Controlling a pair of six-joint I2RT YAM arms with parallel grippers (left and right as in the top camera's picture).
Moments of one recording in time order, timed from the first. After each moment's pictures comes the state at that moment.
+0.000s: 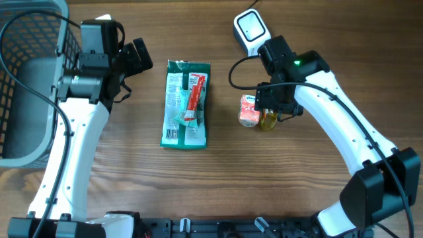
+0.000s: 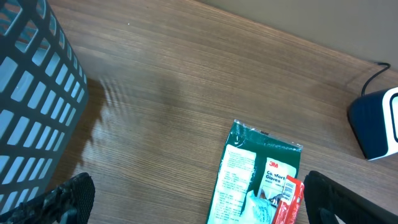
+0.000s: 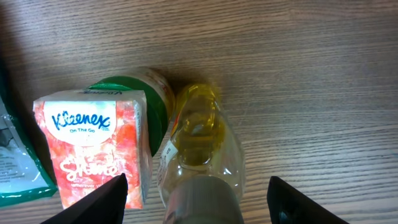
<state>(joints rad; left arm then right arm) -0.08 1.46 1.38 -0.73 -0.14 -0.36 0.40 1.72 1.46 -1.21 0.08 0.52</state>
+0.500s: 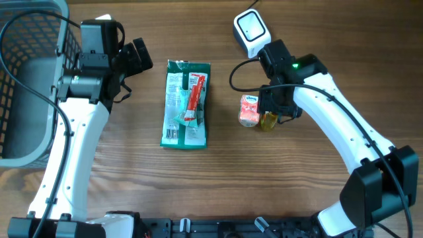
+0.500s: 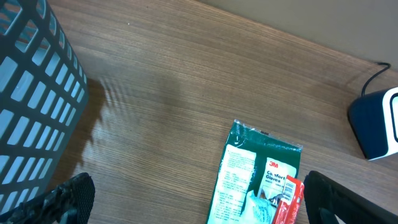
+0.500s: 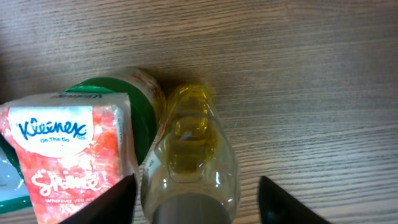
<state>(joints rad) -0.08 1.46 1.38 -0.73 -0.14 -0.36 0.39 1.72 1.41 -1.17 0.09 0.52</state>
